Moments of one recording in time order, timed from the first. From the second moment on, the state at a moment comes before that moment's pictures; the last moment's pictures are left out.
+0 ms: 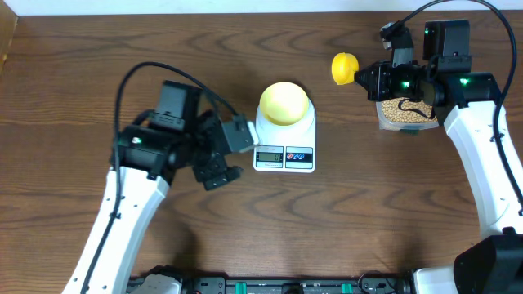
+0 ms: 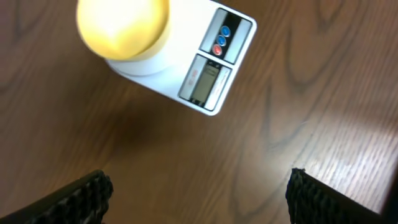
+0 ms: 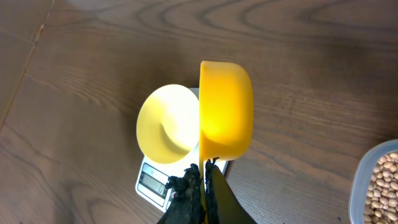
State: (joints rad) left arm -0.22 1.29 1.25 -1.10 0.38 0.94; right arm 0.07 1.60 1.44 -0.71 -0.56 0.06
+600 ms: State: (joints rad) left arm -0.06 1.29 1.24 -0.94 0.57 0.89; right arm 0.07 1.60 1.44 -0.71 -0.56 0.06
